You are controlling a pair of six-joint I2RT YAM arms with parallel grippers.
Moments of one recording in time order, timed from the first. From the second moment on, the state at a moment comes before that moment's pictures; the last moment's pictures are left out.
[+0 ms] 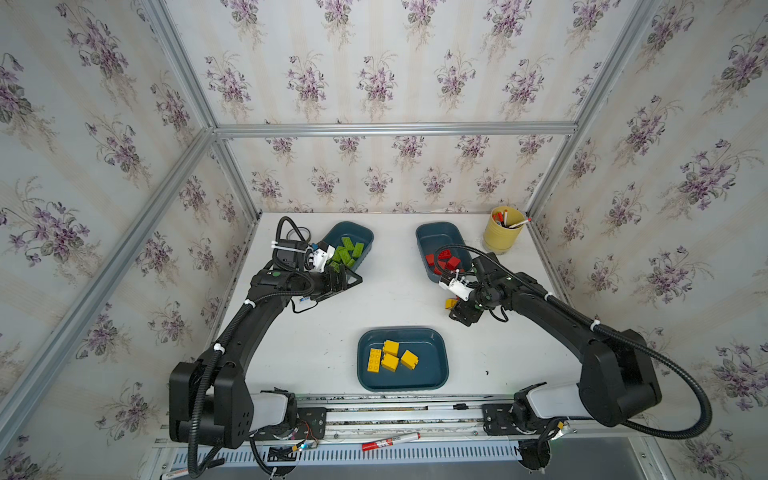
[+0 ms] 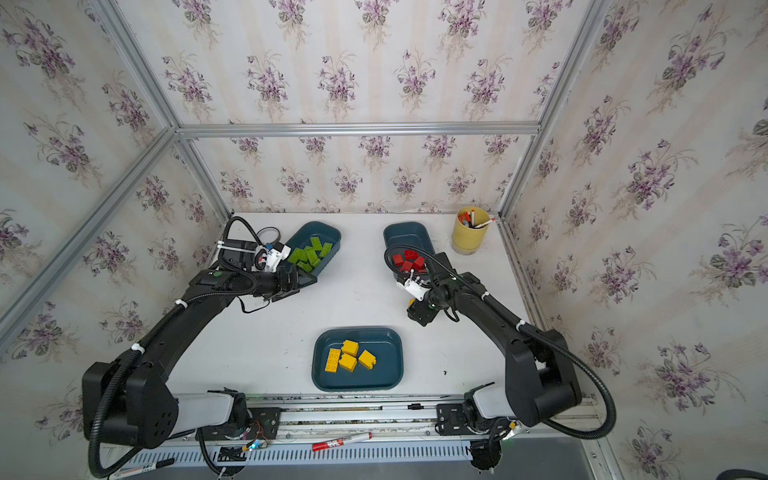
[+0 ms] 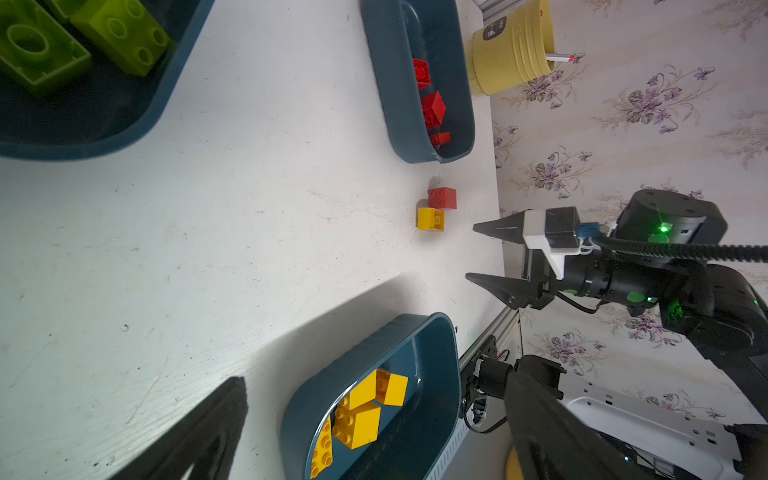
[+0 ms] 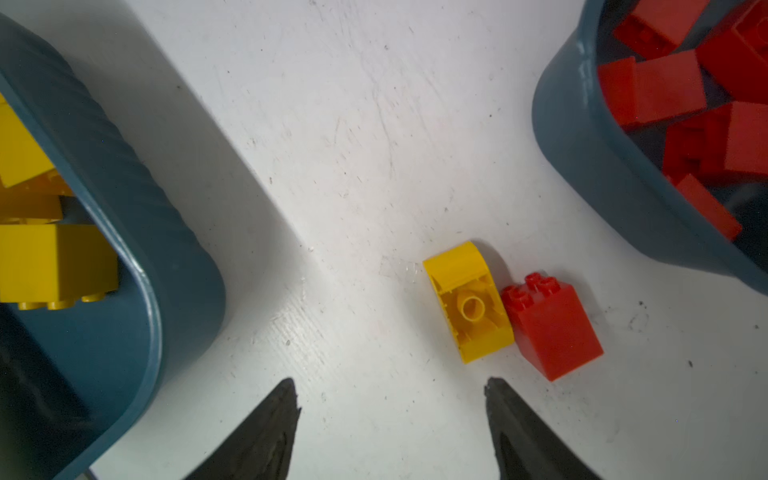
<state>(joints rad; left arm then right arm) -0.10 1.31 1.00 -0.63 0.75 -0.37 0.31 1.44 0.94 -0.72 -0.25 -0.57</state>
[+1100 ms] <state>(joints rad) -0.11 1.22 0.89 -0.58 0.79 -0.40 0.30 1.74 1.09 -0.76 -0.20 -0.73</state>
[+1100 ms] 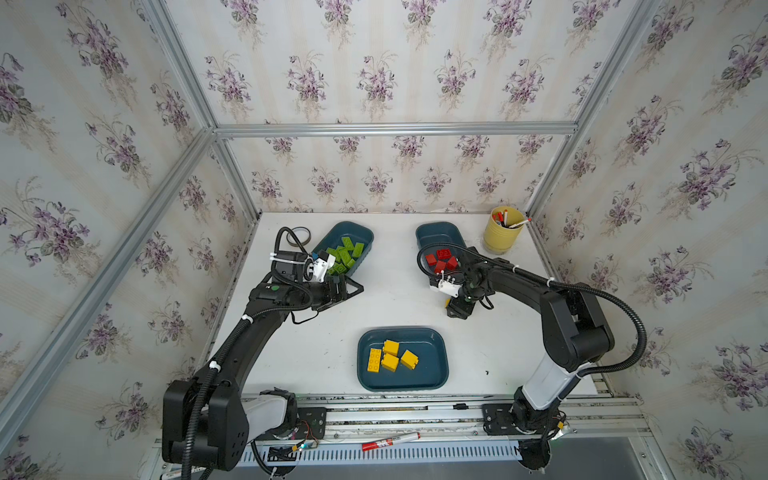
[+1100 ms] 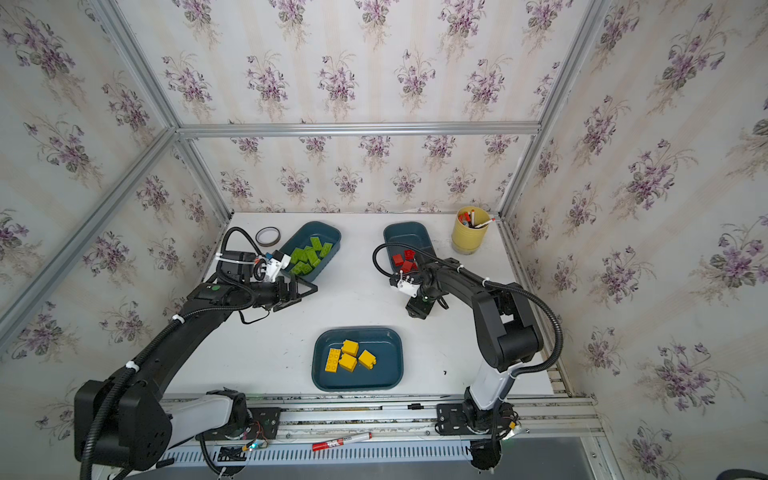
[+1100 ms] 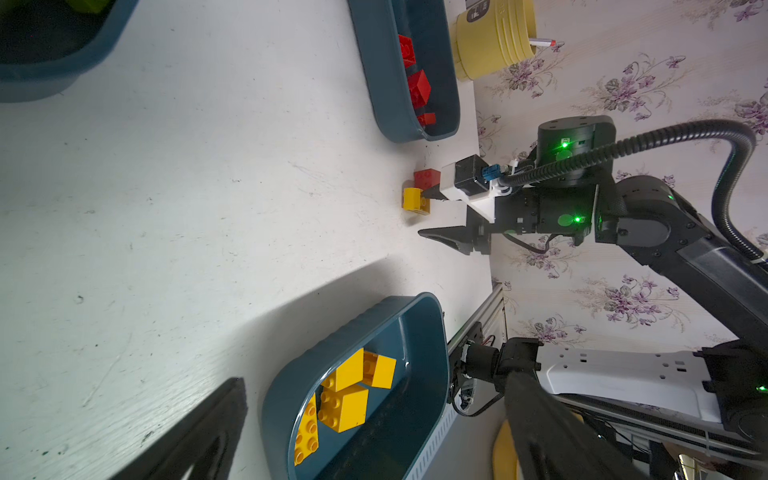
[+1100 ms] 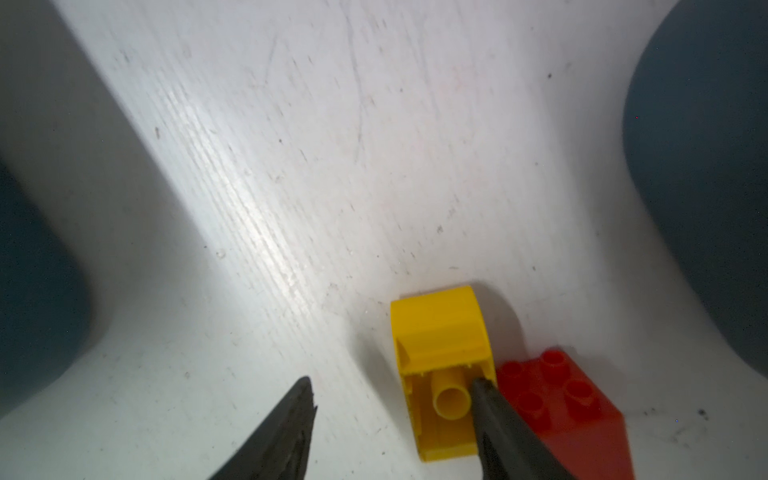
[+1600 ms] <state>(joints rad) -0.11 1.22 0.89 -0.58 0.79 -0.40 0.34 1.67 1.06 -0.79 -0.20 -0.72</state>
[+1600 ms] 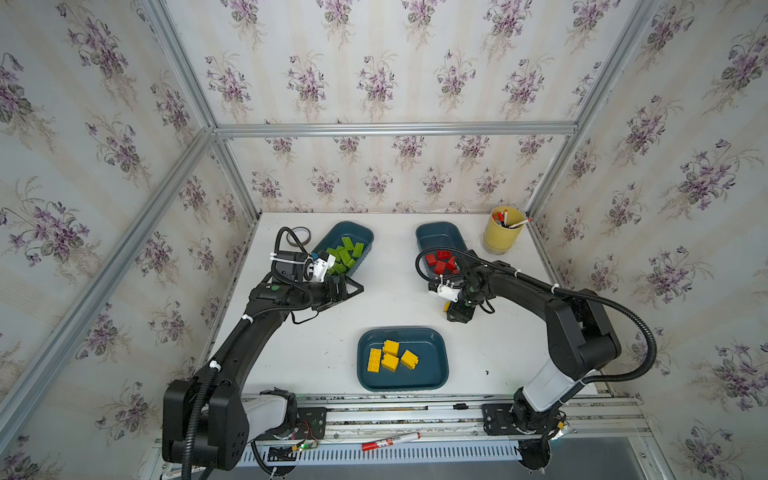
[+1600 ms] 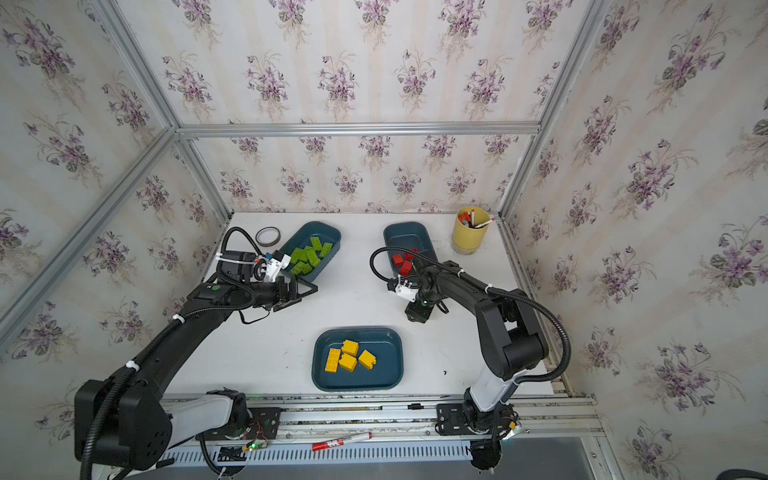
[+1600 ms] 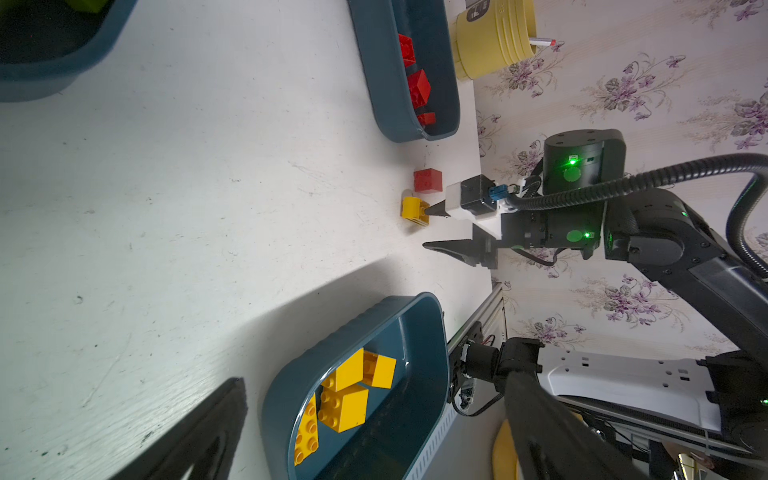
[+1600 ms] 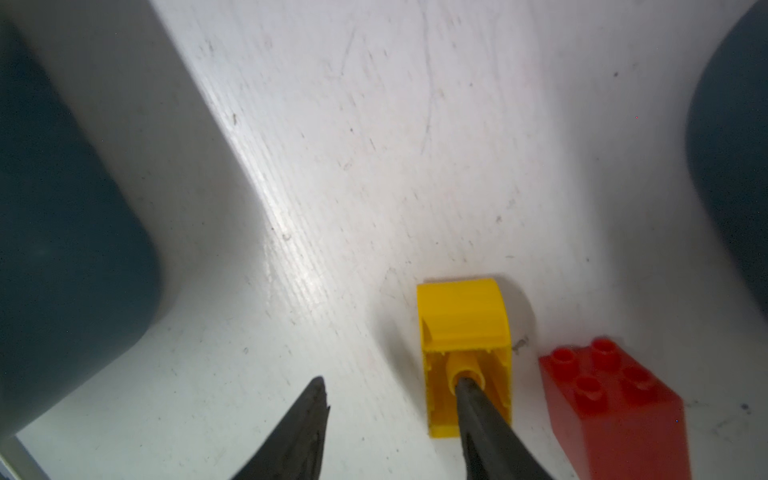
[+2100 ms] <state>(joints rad) -0.11 1.22 0.88 -0.58 0.79 -0.40 0.34 1.76 1.09 -0.76 -0.10 -0.72</state>
